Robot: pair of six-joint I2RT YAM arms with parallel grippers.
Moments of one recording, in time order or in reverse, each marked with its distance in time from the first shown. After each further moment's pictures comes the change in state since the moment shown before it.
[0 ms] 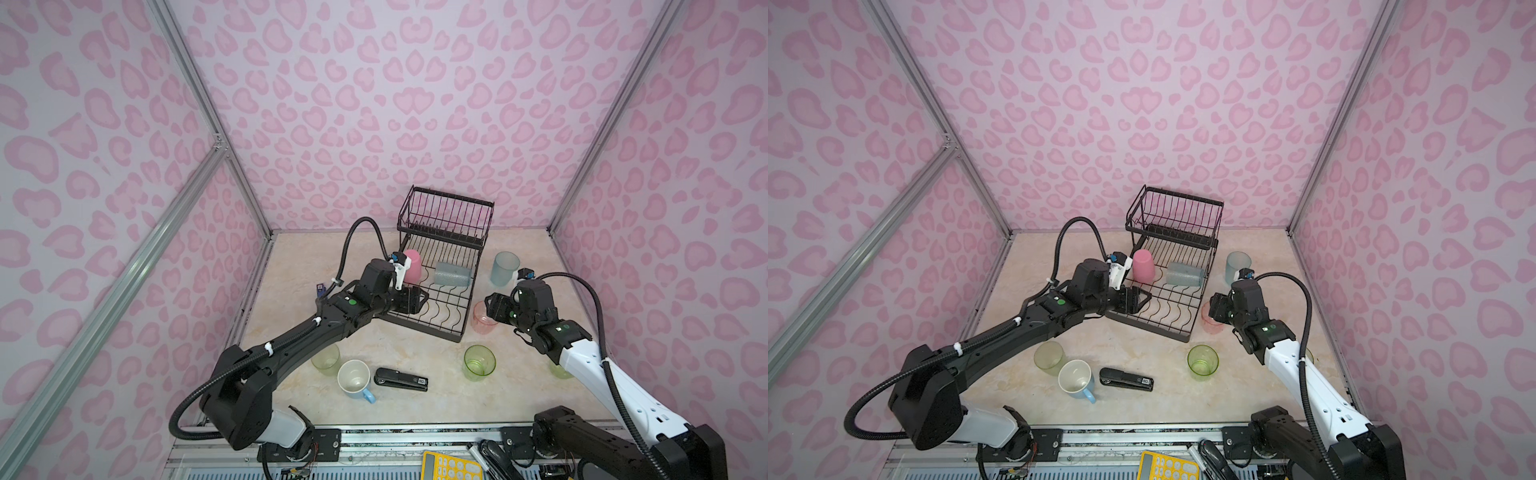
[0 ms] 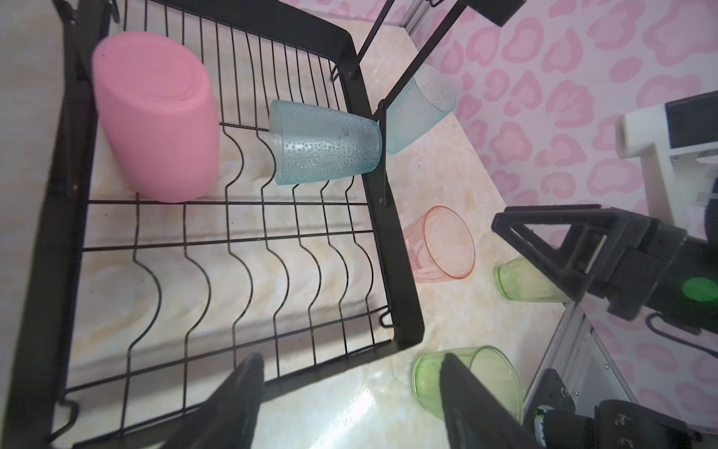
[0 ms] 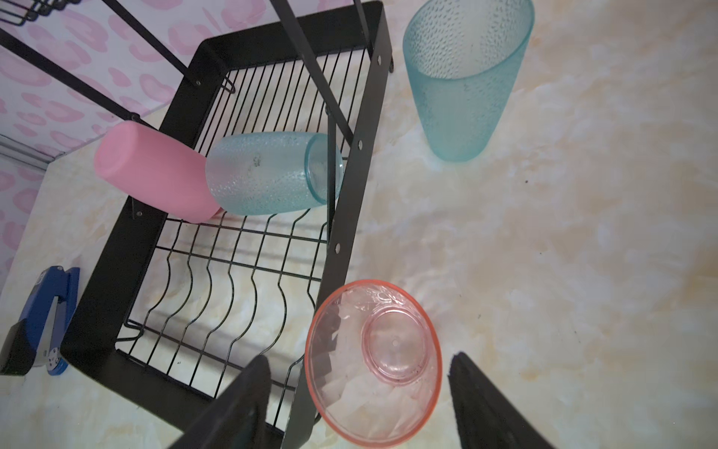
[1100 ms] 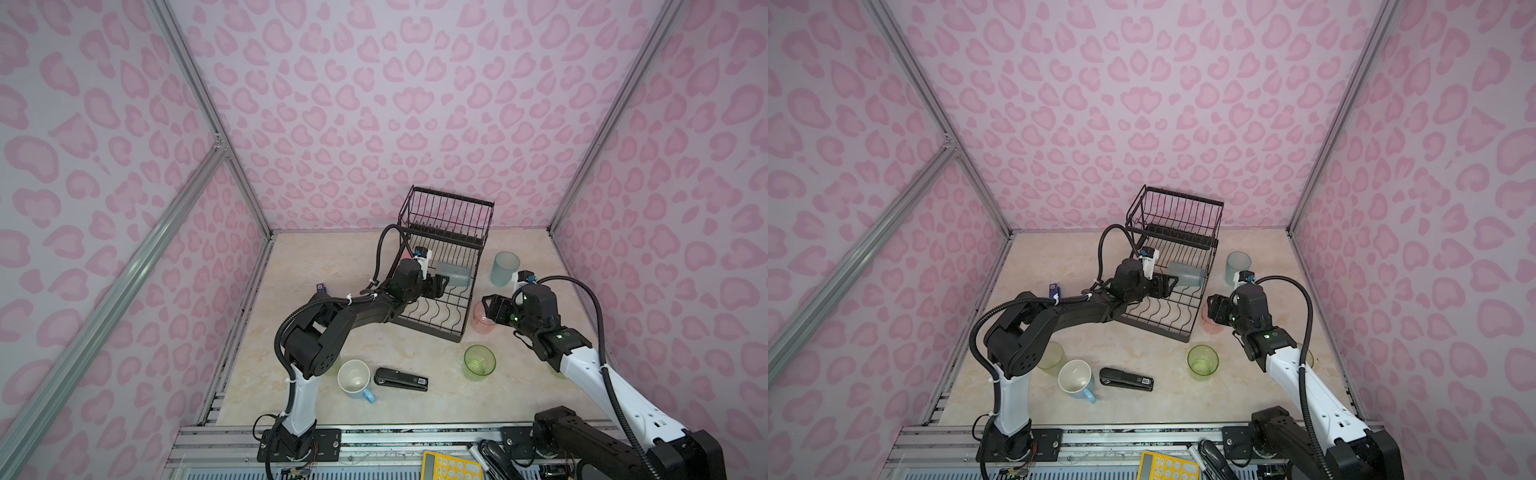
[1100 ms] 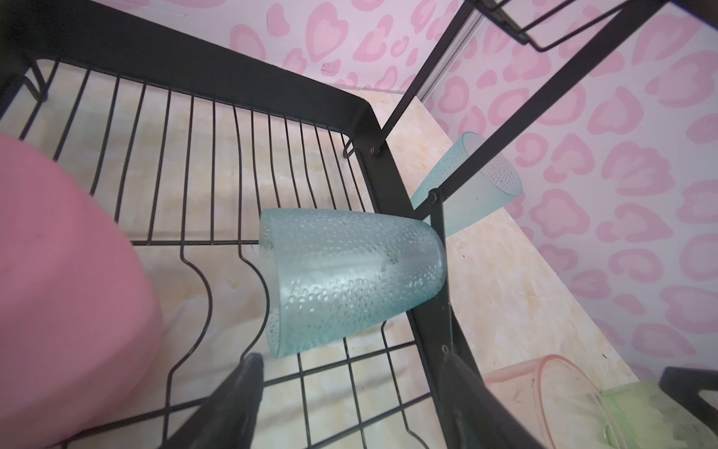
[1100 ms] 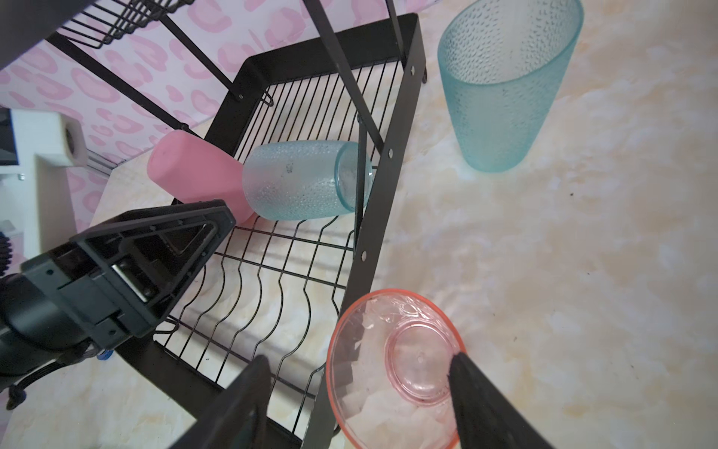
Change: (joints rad) left arm 0.000 0.531 0.175 0.546 -0.067 0.001; right arm -0.032 -0.035 -0.083 0.150 -0.095 -0.011
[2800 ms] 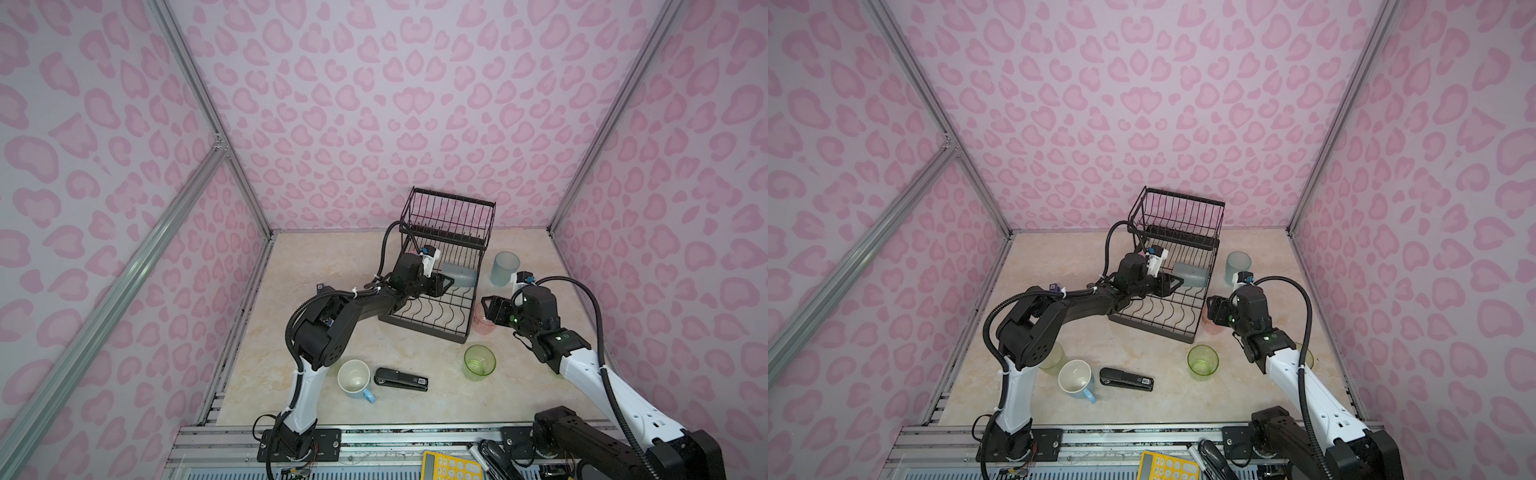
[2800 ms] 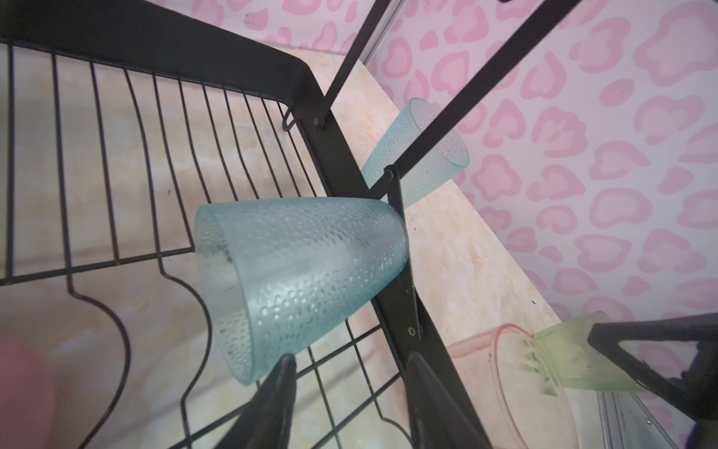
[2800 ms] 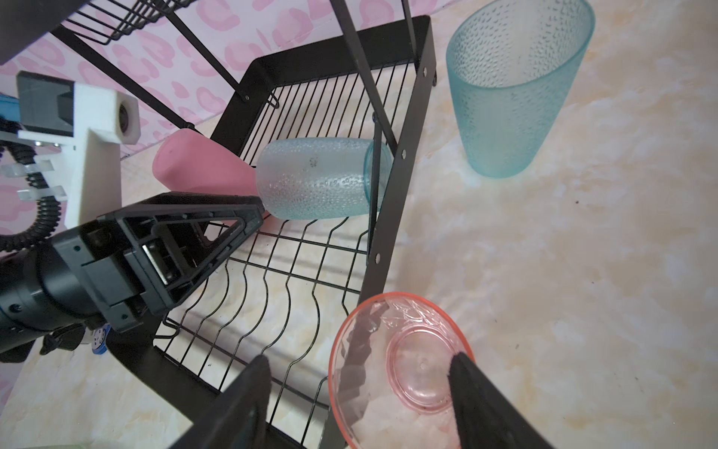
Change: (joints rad) left arm 0.028 0.085 0.104 -0.025 0.261 0.007; right arm 0.000 -0.003 -0.023 0.034 -0.008 -0.024
